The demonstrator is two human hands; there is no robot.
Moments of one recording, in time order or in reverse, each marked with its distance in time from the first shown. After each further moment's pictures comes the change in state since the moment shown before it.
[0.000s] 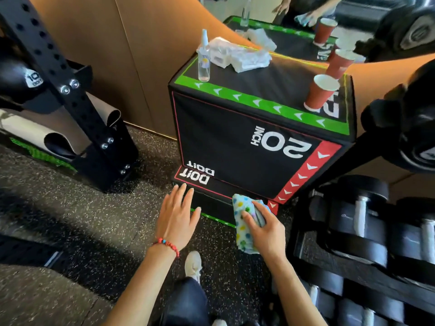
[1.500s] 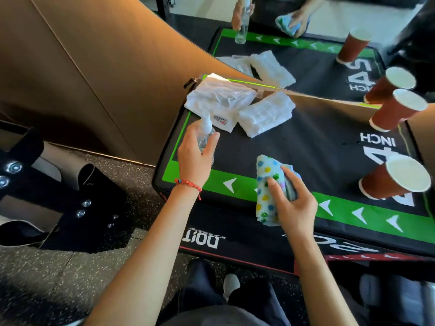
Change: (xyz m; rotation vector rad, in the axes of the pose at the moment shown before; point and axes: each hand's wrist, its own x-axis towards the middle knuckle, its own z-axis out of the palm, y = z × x) left_hand 0.456 -0.008 -0.070 -0.776 0.427 0.049; right_hand 0.313 -0.194 0.039 0.315 0.327 -0.026
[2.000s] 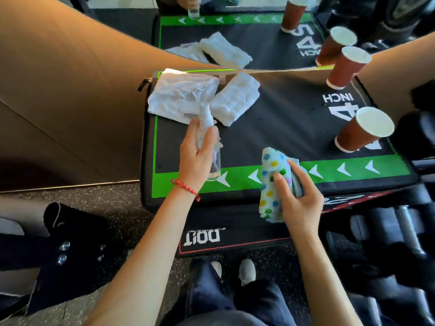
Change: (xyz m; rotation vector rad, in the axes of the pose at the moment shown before) left_hand 0.008 0.018 0.005 -0.484 -0.426 -0.080; right_hand -0.043 -0.004 0.010 0.110 0.360 0.084
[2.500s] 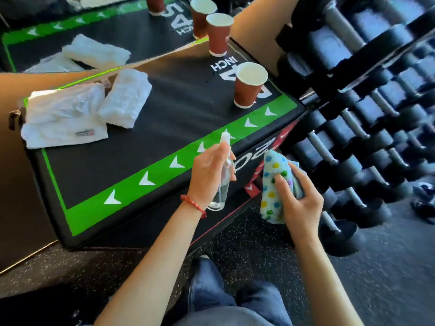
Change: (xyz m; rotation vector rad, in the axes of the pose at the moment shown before) left_hand -0.095 0.013 0.118 -0.271 -0.647 -0.186; right_hand -0.067 0.032 -0.116 -0.011 0.479 0.145
